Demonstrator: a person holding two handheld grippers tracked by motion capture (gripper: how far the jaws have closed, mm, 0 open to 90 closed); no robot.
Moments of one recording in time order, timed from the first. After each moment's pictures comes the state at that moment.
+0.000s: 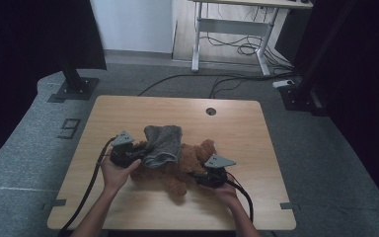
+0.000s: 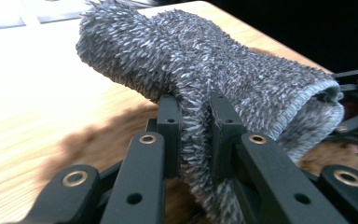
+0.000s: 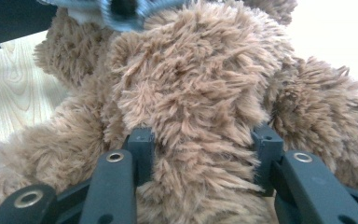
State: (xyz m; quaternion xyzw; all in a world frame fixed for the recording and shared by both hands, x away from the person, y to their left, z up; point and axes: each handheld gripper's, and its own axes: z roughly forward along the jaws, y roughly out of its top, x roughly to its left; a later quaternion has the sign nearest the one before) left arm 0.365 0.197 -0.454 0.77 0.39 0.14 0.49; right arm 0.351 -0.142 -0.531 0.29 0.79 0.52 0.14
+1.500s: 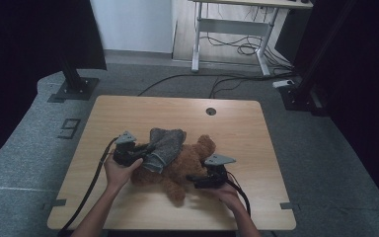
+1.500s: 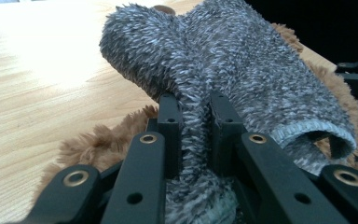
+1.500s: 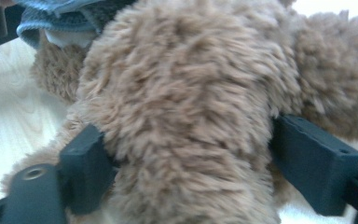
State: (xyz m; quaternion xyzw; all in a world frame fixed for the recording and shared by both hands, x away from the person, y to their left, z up) left arm 0.378 0.186 -0.472 0.77 0.40 0.12 0.48; right arm 0.349 -0.142 -0.522 0.34 0.79 0.49 0.11
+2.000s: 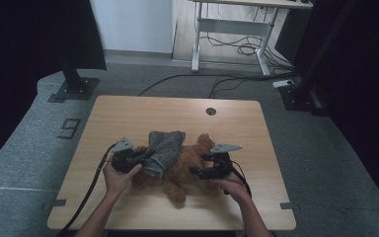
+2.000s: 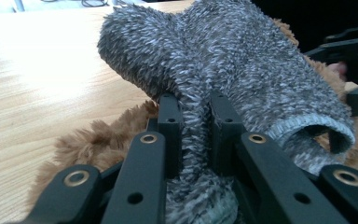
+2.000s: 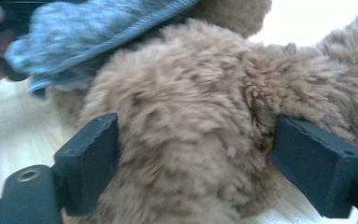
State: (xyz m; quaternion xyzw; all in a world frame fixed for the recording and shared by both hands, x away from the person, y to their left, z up) left arm 0.362 0.189 -0.483 0.76 0.38 0.13 0.51; right arm 0.372 -0.153 -0.495 0.37 0.79 0.49 0.05
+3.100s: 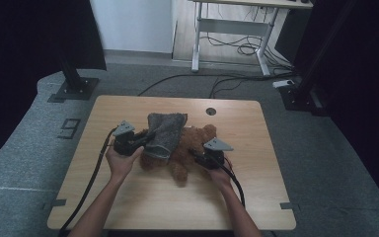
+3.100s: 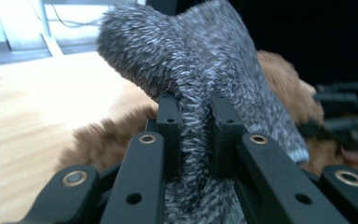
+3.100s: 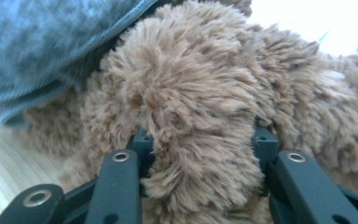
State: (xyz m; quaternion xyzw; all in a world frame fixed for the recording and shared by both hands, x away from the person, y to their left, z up) left arm 0.404 0.184 -0.452 0.73 0.40 0.16 0.53; right arm 0.400 -0.132 -0.519 0.36 0.74 0.52 0.23
